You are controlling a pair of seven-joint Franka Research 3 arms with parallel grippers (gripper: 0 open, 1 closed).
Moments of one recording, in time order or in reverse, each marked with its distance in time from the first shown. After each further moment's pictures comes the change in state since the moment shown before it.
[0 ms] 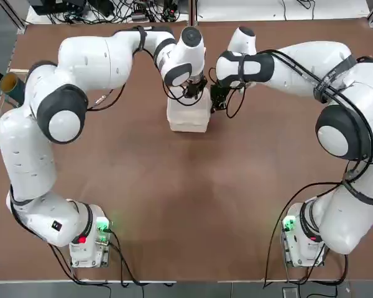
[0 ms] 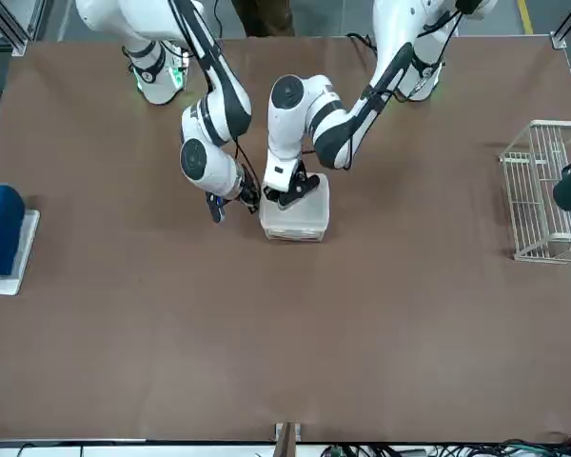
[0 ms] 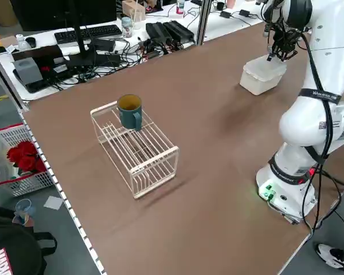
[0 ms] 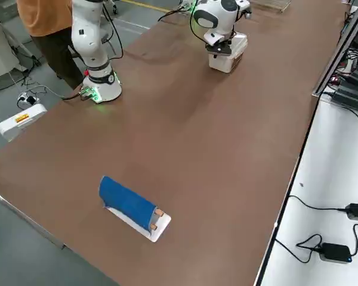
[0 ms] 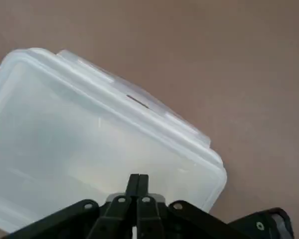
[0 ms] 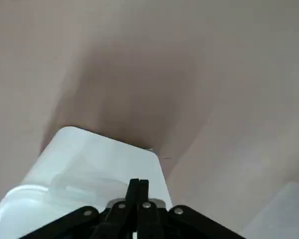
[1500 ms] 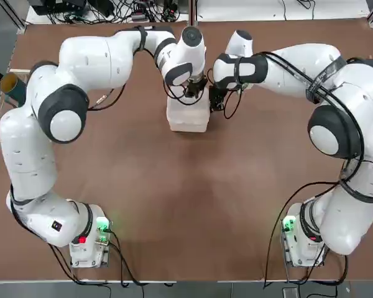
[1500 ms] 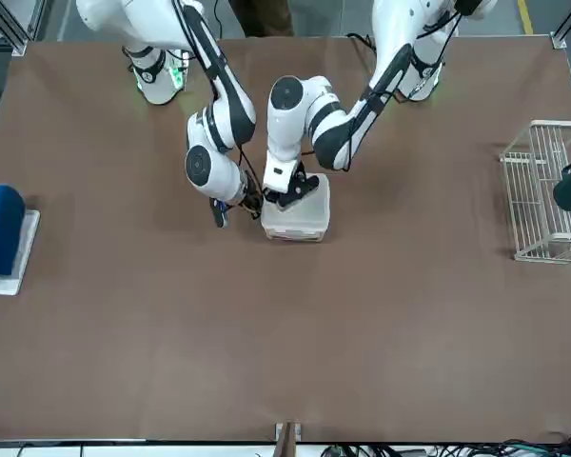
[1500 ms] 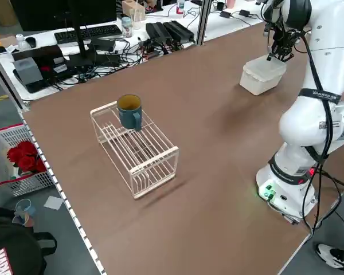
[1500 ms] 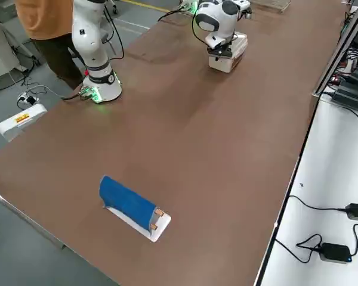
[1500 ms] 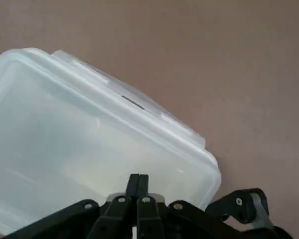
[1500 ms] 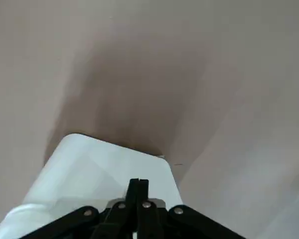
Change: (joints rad) left arm -0.004 0.010 0.002 0.016 0.007 -0.002 -0.008; right arm 0.024 0.057 -0.022 0.039 0.032 0.015 -0.001
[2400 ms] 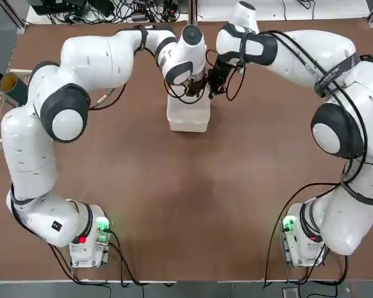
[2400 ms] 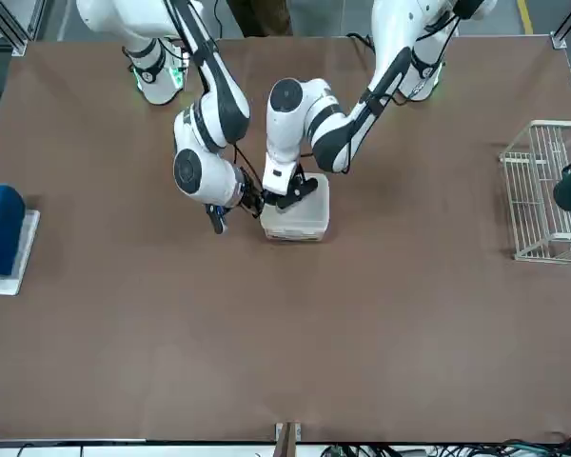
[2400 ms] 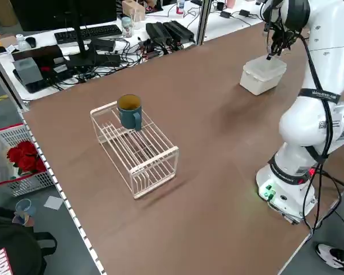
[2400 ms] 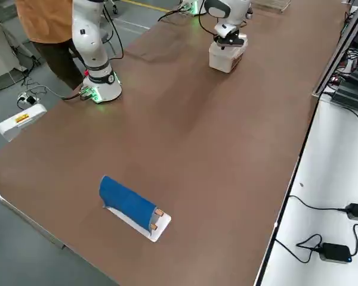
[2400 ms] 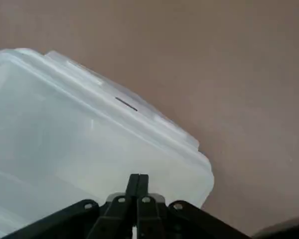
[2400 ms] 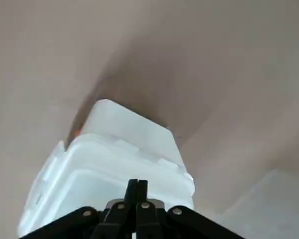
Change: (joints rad) left arm 0.000 0.015 0.000 0.020 0.000 0.007 -0.005; right arm 0.024 -0.038 -0.108 0.152 -0.029 -0.233 -0.124
